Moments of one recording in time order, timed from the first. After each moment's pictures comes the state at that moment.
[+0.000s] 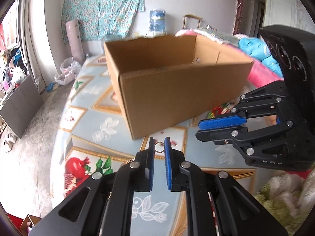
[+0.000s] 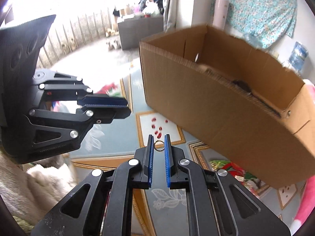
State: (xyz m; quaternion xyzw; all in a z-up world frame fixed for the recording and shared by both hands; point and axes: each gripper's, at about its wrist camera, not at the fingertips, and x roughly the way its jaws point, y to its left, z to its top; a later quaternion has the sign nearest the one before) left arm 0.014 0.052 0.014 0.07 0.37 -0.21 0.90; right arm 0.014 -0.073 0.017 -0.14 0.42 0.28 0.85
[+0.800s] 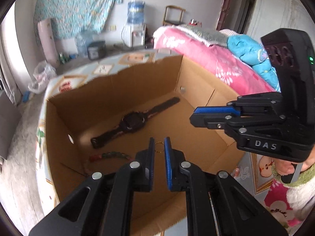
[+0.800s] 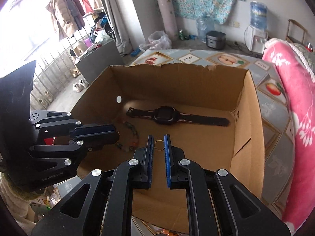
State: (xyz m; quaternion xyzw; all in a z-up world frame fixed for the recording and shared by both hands) left arm 0.169 -0.040 0.055 0.08 0.44 -0.28 0.85; right arm 0.133 -0.196 0.059 0.03 0.45 0.17 0.87
